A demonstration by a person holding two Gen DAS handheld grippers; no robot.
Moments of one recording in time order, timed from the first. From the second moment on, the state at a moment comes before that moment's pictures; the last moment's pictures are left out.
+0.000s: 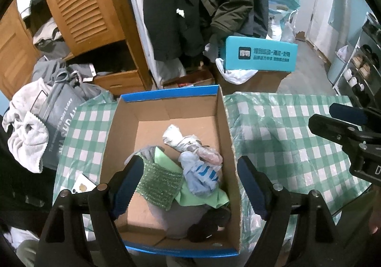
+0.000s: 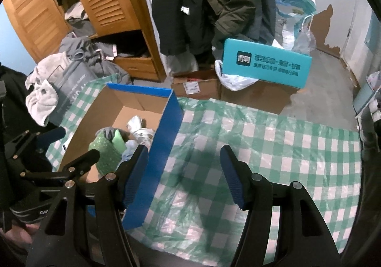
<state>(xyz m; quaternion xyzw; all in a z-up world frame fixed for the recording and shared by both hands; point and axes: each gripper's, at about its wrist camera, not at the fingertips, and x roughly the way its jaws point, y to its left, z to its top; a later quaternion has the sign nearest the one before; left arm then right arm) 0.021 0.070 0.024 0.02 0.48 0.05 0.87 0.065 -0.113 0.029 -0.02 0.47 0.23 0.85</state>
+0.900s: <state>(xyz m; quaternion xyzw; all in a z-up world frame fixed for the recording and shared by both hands) 0.020 0.064 0.028 0.03 0.48 0.06 0.88 0.063 -0.121 0.028 -0.02 0.47 0.23 0.85</state>
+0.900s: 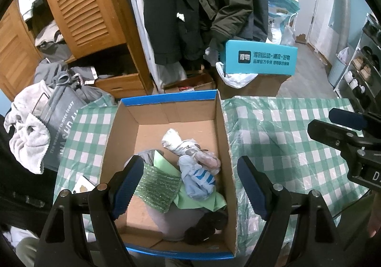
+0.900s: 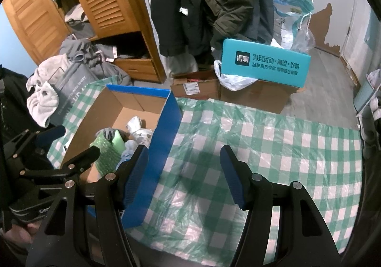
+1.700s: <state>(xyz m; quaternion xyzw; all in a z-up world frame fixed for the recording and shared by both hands) 0.020 0.067 0.026 0.03 0.48 0.06 0.87 0.062 -0.120 0.028 -0.01 0.48 0.22 0.85</state>
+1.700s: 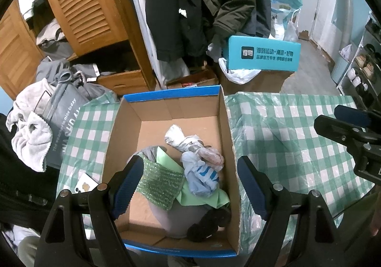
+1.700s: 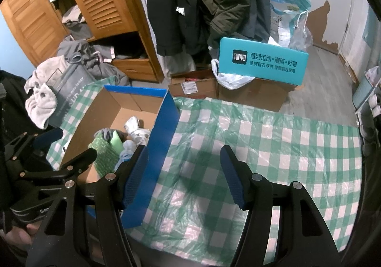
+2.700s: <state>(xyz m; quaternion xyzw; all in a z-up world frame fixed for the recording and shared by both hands) 0.020 0.063 0.021 0.03 0.49 0.06 0.87 0.062 -0.122 0.028 -0.01 0.48 0.22 0.85</state>
